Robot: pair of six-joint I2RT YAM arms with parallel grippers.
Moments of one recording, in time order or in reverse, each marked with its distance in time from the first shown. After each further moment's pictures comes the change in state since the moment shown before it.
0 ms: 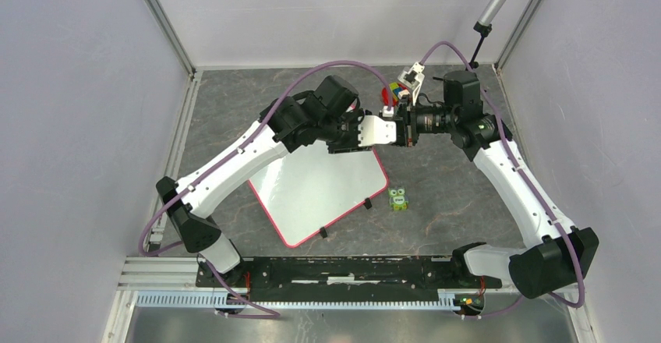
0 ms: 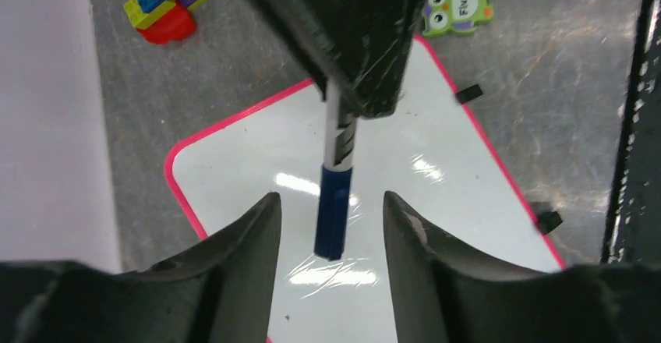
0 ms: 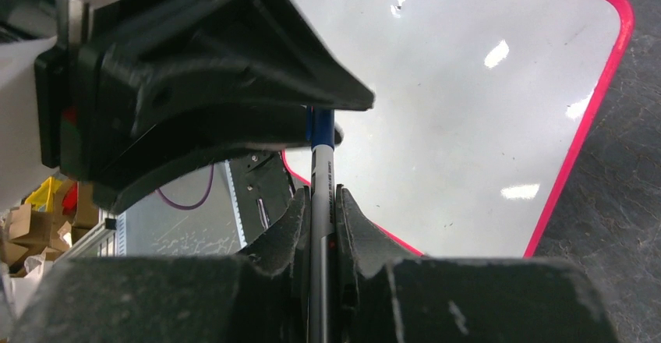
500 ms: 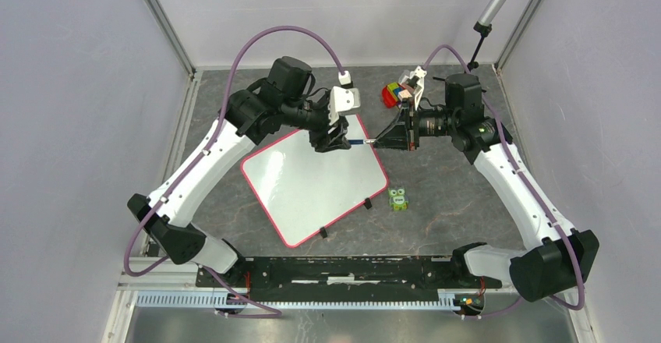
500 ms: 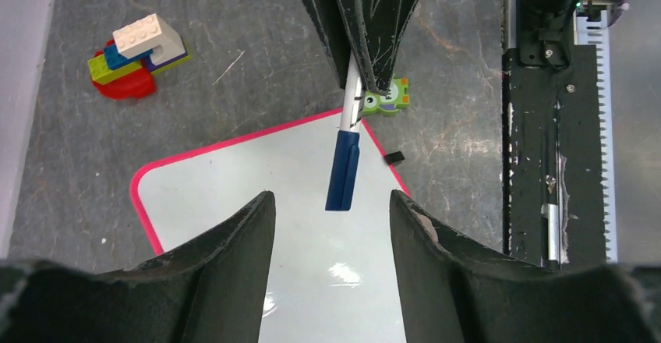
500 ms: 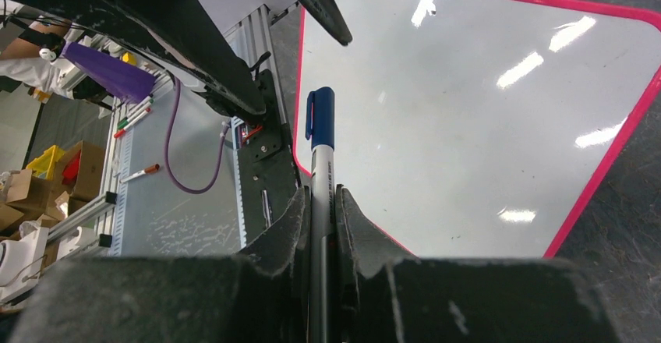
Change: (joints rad) left arm 0.191 -0.134 -0.085 0.095 0.430 -0.171; right arm -0.011 -0.018 -0.042 0.041 -0.087 -0.045
